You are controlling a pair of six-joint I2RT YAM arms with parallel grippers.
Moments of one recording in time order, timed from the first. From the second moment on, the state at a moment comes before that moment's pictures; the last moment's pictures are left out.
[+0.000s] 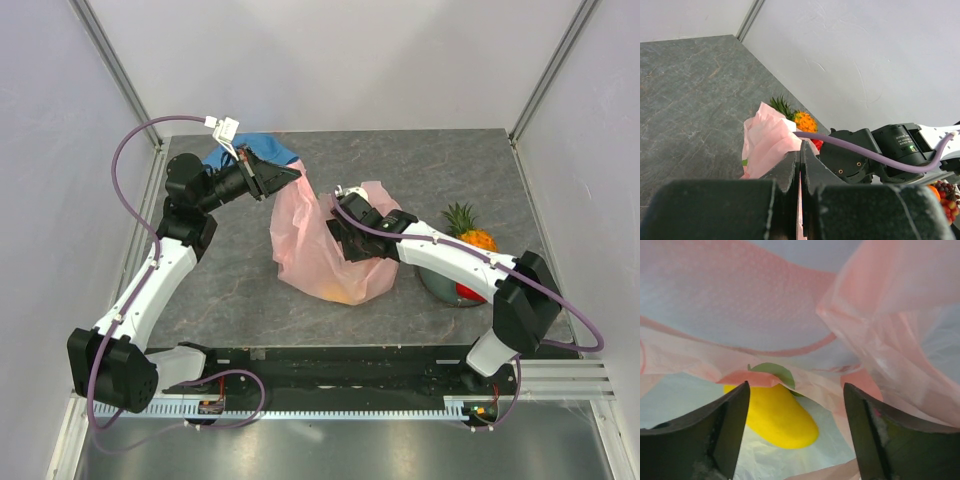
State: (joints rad) left arm -0.25 1.20 1.04 0.29 0.76 -0.69; right arm 0.83 1.61 1.27 -0.64 0.23 0.51
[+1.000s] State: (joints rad) left arm -0.25 1.20 1.02 0.26 0.71 -0.69; right arm 0.54 1.11 1.22 -0.33 0.10 0.58
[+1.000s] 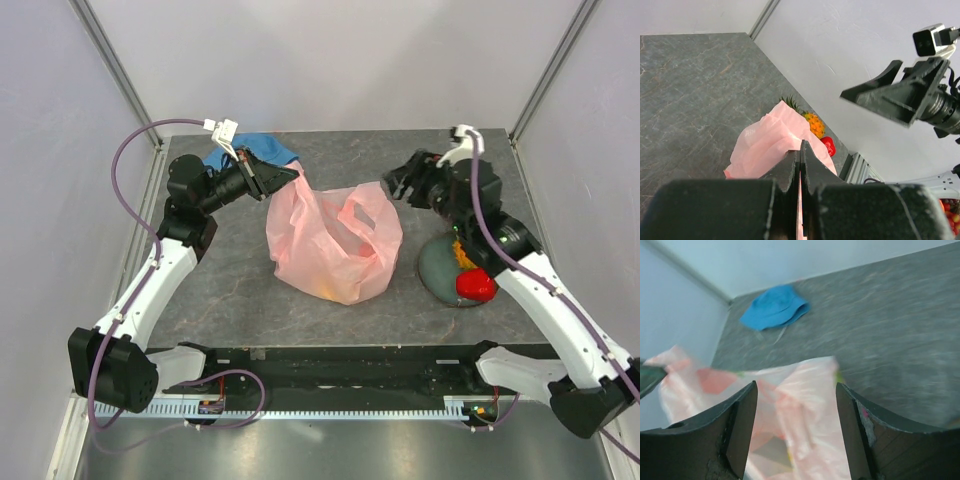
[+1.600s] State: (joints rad) left arm -0.25 1.20 1.02 0.25 0.71 -0.69; right arm 0.22 1.32 1.25 -0.74 0.39 0.36
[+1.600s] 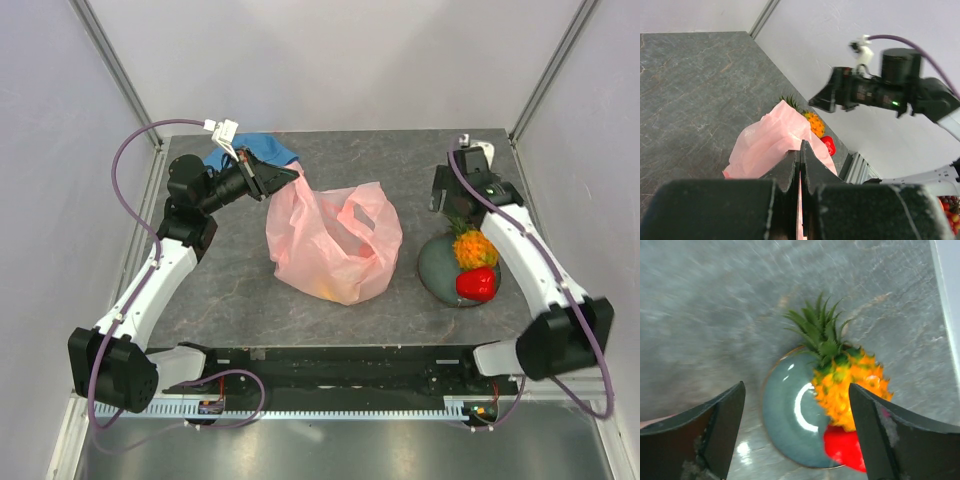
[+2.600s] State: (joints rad) left arm -0.23 1.24 1.04 0.19 0.71 -0.68; right arm 0.15 1.88 1.53 -0.81 0.45 -0.05
